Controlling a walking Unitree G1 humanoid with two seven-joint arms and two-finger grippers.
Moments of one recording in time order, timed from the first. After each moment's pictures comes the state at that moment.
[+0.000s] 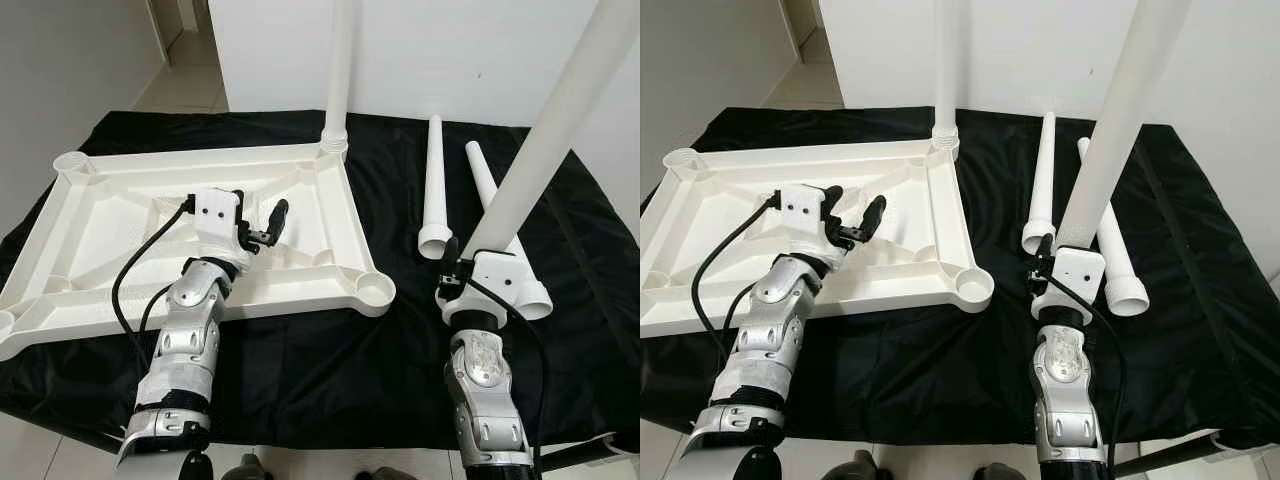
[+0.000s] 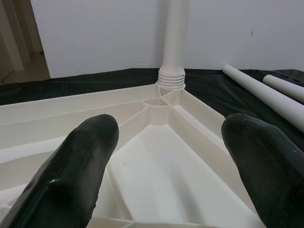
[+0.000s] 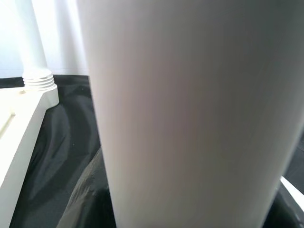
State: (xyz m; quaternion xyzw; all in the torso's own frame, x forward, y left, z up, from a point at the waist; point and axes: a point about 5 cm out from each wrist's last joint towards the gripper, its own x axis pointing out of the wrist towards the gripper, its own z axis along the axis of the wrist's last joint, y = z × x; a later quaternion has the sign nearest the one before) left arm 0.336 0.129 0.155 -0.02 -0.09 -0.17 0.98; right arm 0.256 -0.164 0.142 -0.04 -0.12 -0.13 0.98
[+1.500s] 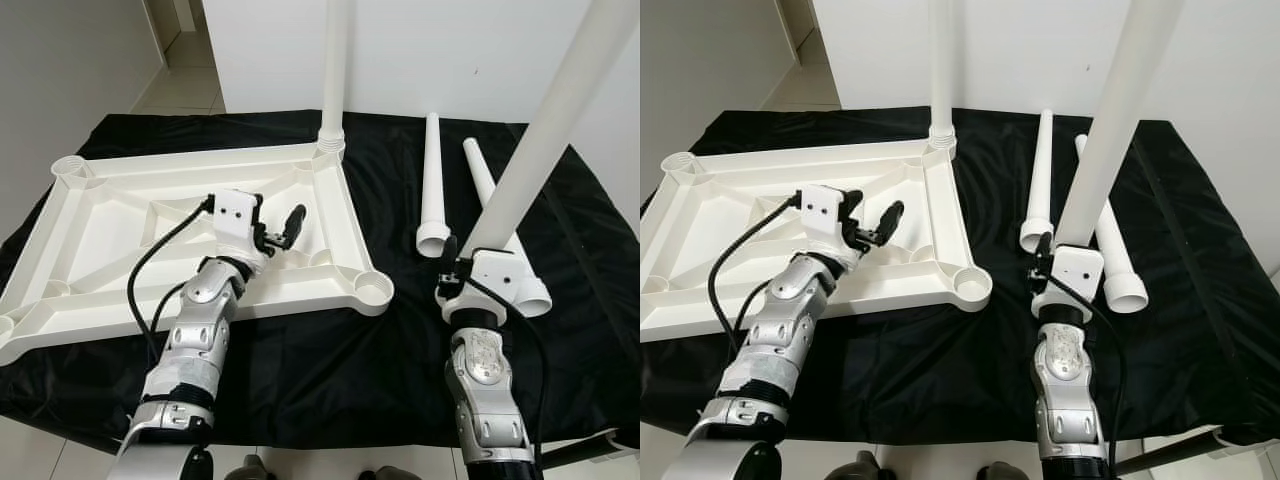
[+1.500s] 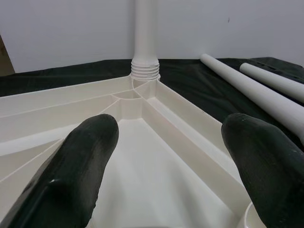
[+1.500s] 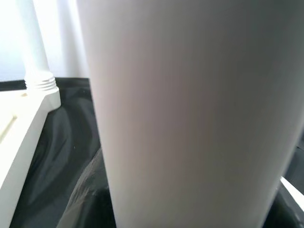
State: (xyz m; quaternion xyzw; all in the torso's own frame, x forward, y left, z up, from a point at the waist) left arm 0.338 0.116 0.151 -0.02 -0.08 -0.22 0.97; right arm 0.261 -0.164 0.144 -0.05 -0.13 -0.11 0.98
